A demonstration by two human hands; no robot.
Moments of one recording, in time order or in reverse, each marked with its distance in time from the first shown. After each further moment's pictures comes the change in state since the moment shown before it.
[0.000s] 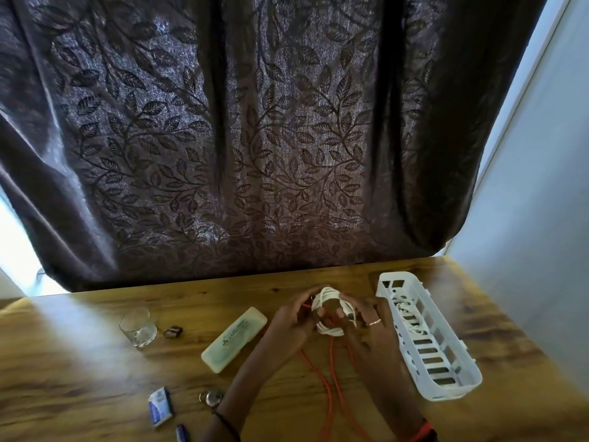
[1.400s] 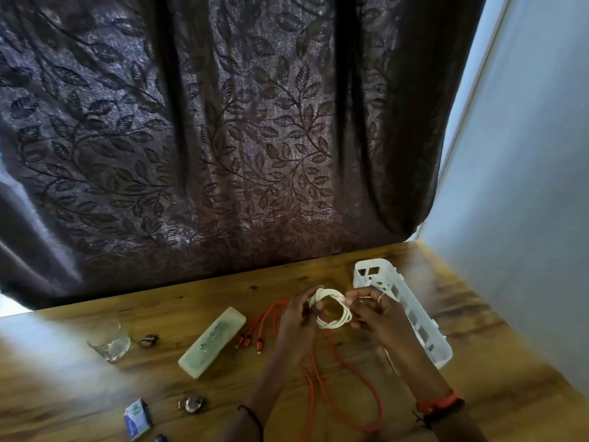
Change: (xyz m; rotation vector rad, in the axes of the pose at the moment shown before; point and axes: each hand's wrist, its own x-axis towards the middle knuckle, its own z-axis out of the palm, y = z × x) left_hand 0.026 -0.036 0.060 0.025 0.146 -0.017; right_hand 0.024 0.035 -0.044 0.443 -0.191 0.614
